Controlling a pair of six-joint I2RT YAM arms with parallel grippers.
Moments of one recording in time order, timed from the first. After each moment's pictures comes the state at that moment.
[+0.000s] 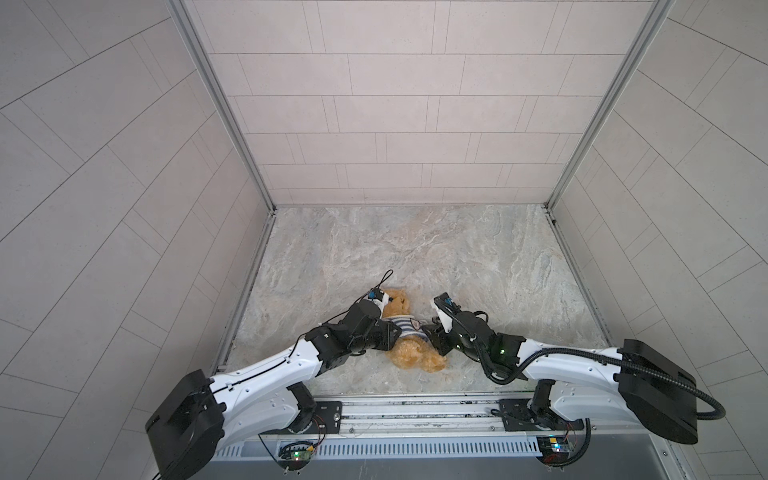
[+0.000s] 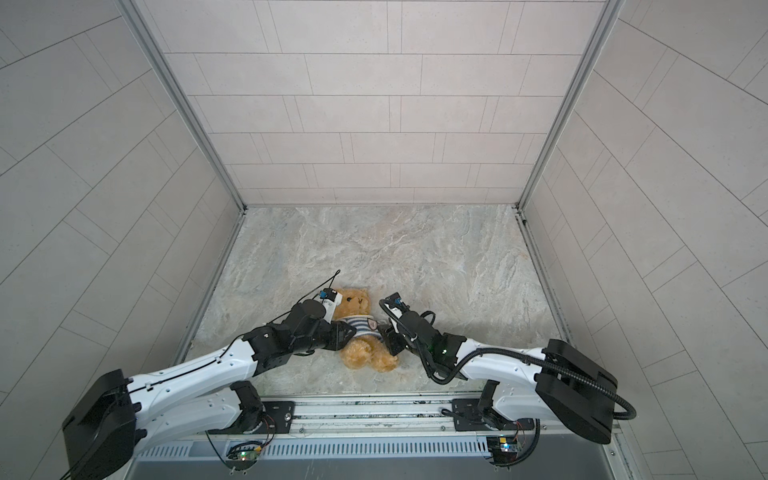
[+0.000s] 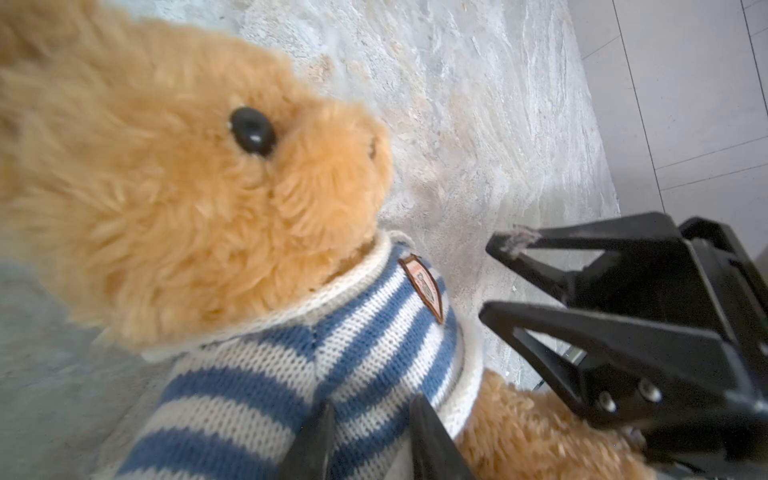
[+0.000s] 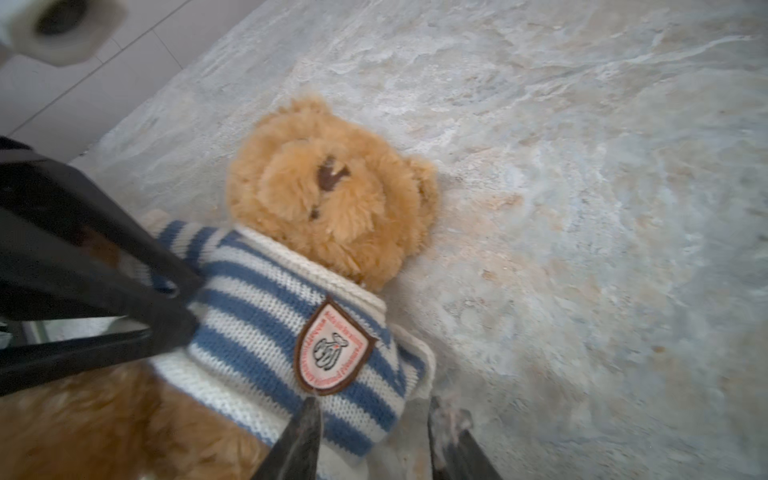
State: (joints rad) left arm -0.79 1.06 0.46 -0.15 0.13 -0.70; right arm 0.98 1.23 0.42 0.26 0.15 0.41
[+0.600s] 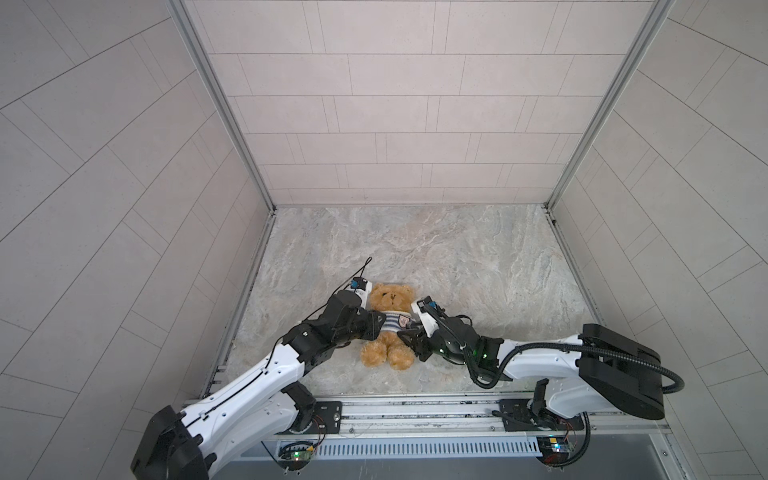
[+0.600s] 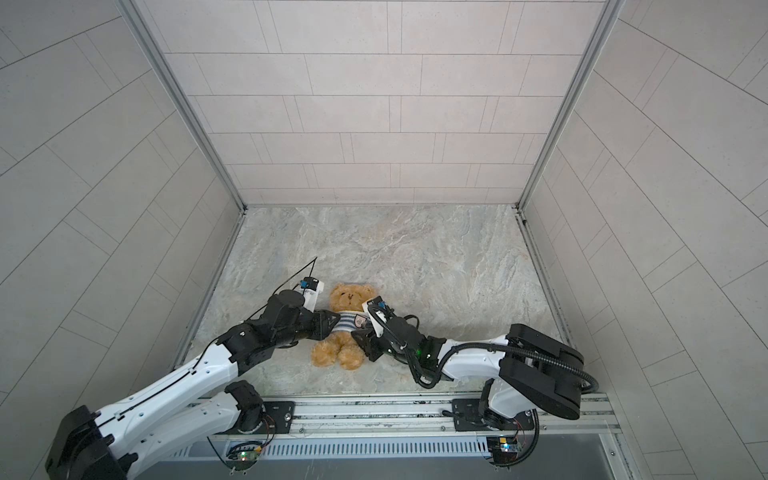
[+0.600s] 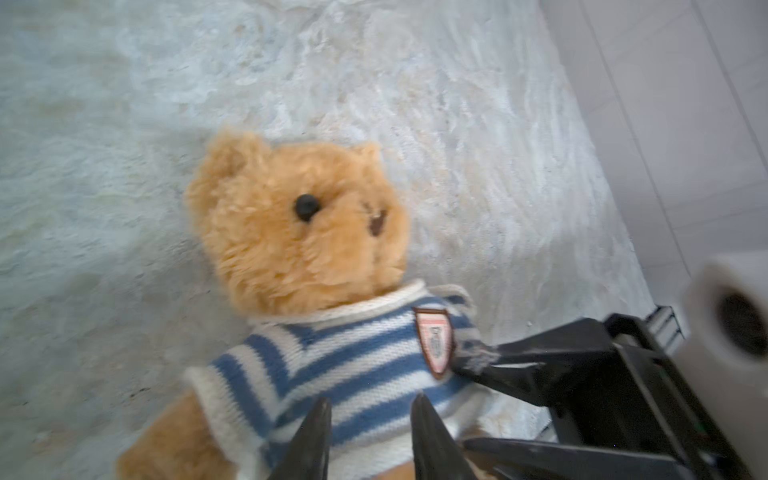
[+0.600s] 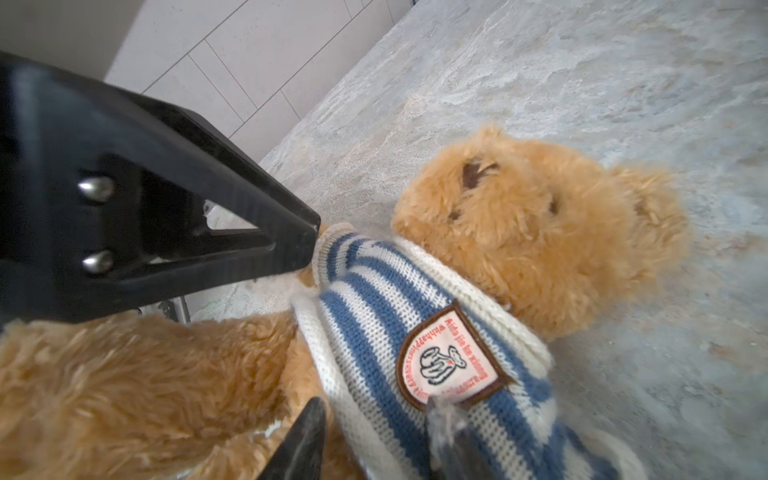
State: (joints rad) left arm -0.73 0.90 0.55 -0.34 0.10 -0.57; right arm 1.05 1.42 0.45 0.59 0.04 0.53
